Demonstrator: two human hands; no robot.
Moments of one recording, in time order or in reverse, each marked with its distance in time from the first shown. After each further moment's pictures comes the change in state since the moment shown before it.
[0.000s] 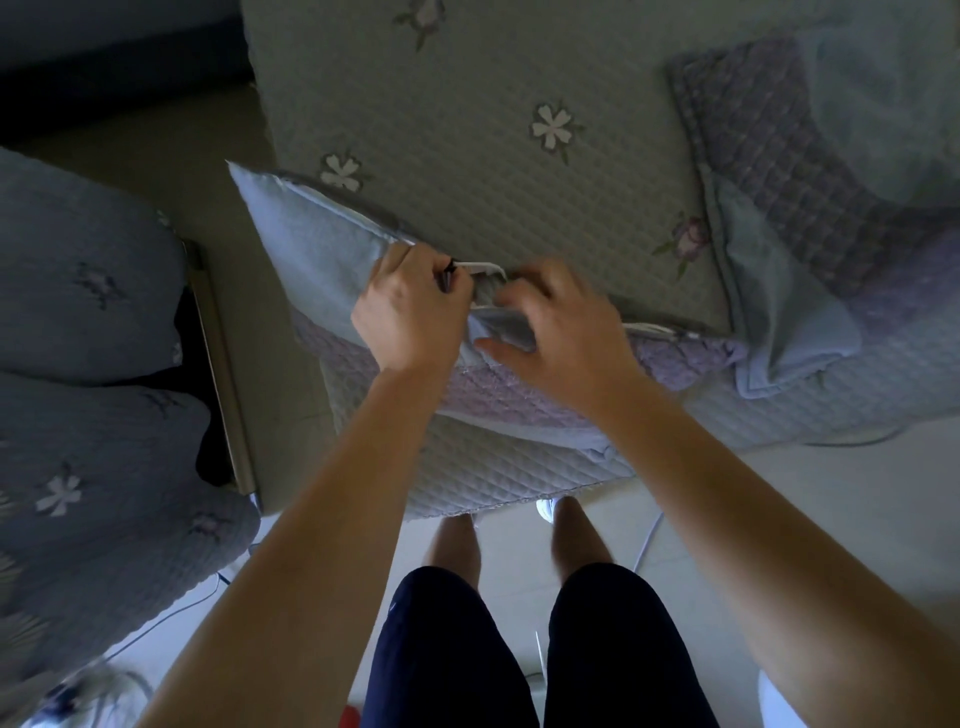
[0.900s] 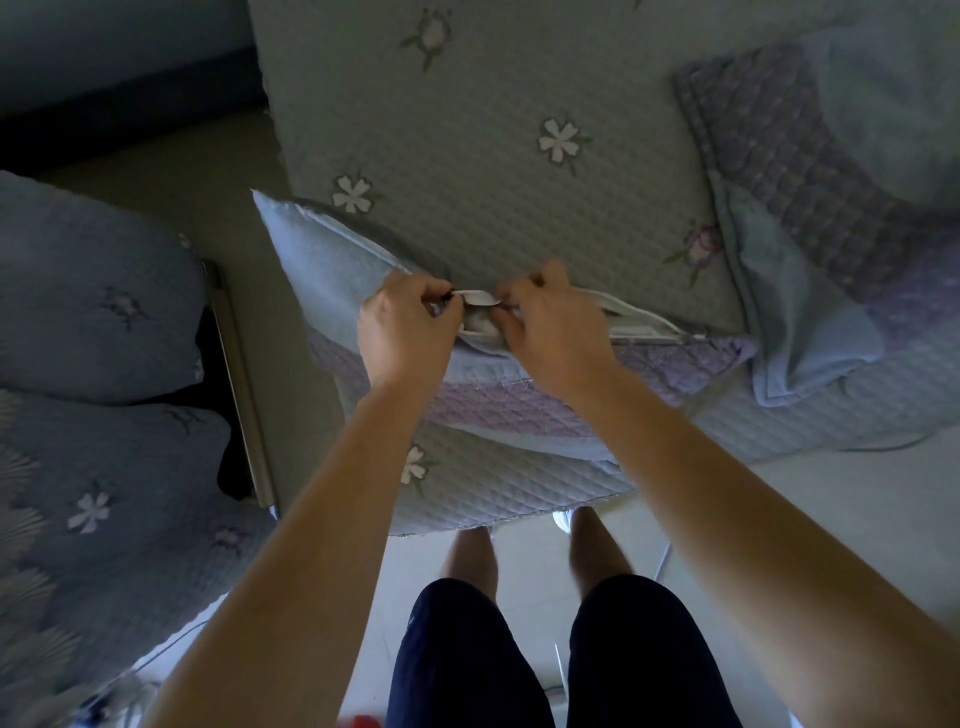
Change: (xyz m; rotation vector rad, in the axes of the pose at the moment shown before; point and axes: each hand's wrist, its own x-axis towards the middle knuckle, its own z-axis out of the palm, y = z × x) left_hand 0.012 -0.015 -0.013 -0.126 -0.294 -0.101; right_hand 0.031 -0.008 0.012 0.050 -0.072 0.217
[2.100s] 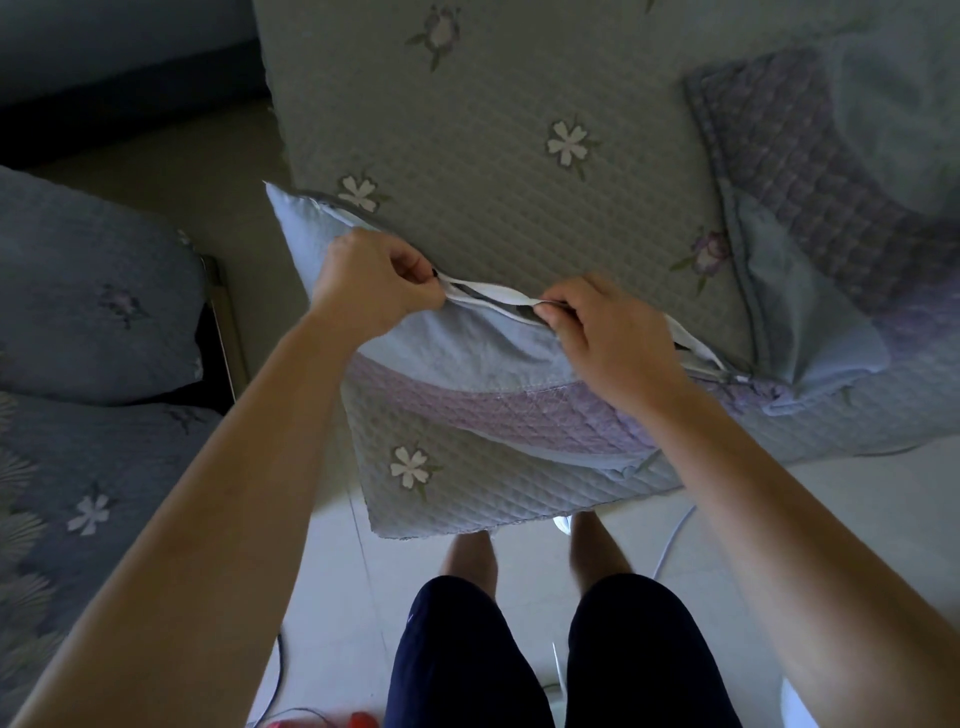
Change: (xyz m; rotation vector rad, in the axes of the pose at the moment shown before) left_hand 0.064 -0.006 -0.047 0.037 -0.344 0.016; right_hand -0.009 0.021 -0.030 0.074 0.041 -0.063
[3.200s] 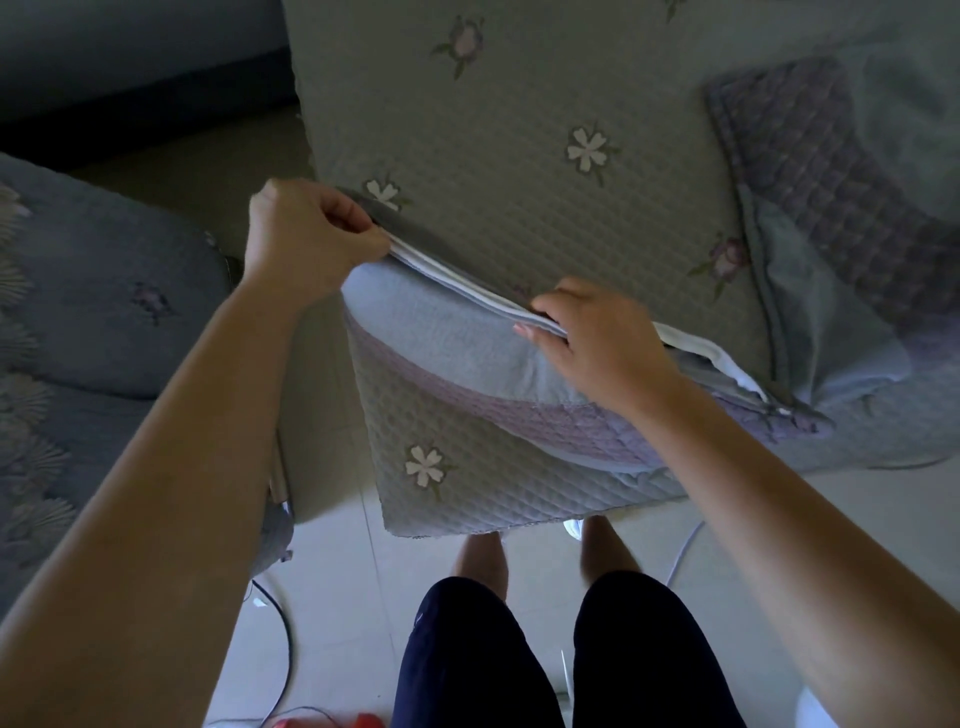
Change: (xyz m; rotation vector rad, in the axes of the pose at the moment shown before) left_hand -0.002 -0.013 -0.063 0.029 0.227 0.024; right_hand 0.008 -0.027 -0.001 -0.015 -0.057 -0.156
